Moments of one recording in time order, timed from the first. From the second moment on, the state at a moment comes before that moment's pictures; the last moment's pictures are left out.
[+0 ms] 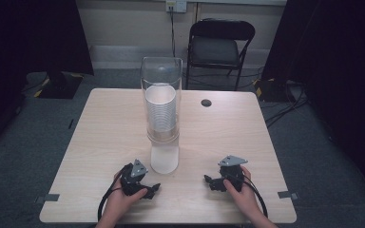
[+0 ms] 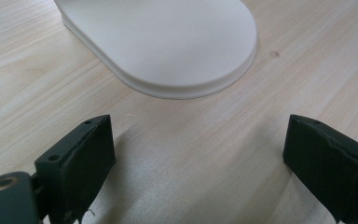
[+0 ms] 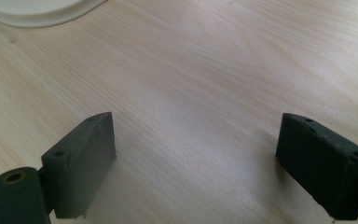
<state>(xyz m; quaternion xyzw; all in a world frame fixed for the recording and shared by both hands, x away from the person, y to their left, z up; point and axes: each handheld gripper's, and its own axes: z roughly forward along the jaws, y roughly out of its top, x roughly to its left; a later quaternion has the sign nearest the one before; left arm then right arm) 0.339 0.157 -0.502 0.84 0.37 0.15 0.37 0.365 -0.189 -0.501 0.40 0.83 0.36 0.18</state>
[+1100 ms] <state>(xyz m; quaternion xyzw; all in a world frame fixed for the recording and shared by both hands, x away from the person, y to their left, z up) 0.374 0.139 -0.431 0.76 0.37 0.20 0.49 0.365 -0.189 -0.501 0.40 0.83 0.36 0.18</state>
